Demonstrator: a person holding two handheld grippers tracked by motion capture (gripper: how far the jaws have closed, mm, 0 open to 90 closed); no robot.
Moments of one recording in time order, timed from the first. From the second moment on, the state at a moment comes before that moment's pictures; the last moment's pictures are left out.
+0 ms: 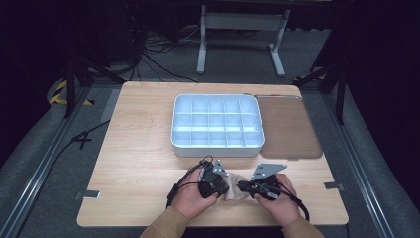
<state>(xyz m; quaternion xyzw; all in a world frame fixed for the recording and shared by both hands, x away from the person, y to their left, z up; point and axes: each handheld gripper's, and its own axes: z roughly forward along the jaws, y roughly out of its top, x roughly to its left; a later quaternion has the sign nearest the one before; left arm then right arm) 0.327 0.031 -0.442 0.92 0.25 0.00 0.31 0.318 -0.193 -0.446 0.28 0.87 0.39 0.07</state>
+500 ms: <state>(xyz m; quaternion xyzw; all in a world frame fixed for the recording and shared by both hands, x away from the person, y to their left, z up) 0.327 0.029 -0.440 0.91 0.25 0.01 0.32 0.323 -0.205 -0.461 0.34 0.88 0.32 0.06</state>
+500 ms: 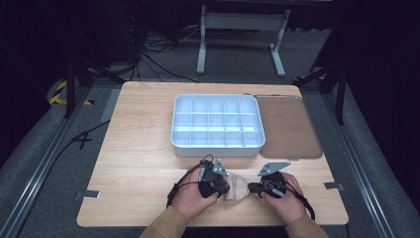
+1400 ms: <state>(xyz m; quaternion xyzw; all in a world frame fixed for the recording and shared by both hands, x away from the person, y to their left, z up) 0.328 0.012 -0.445 0.93 0.20 0.04 0.32 0.324 -0.190 -0.439 0.31 0.86 0.40 0.09</state>
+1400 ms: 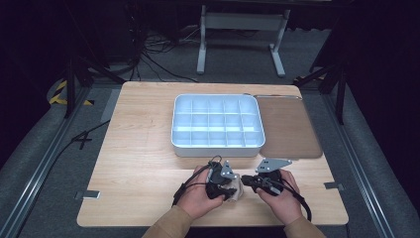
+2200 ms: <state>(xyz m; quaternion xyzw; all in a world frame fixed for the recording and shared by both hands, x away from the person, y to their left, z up) 0.309 0.003 -0.452 0.93 0.22 0.07 0.28 0.324 -0.183 -0.455 0.35 0.84 0.41 0.07</state>
